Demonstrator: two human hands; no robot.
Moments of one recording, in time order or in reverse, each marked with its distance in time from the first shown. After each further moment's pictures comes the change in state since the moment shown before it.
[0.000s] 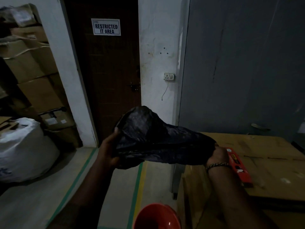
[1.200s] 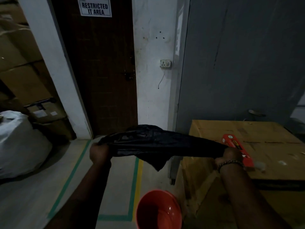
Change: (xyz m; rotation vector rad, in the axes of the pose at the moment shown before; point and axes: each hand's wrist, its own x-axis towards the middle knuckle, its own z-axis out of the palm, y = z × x) left_hand 0.043 -0.013 -0.102 0.537 0.876 0.108; right_hand 0.021 0.037 -0.059 -1.008 0.356 -0.203
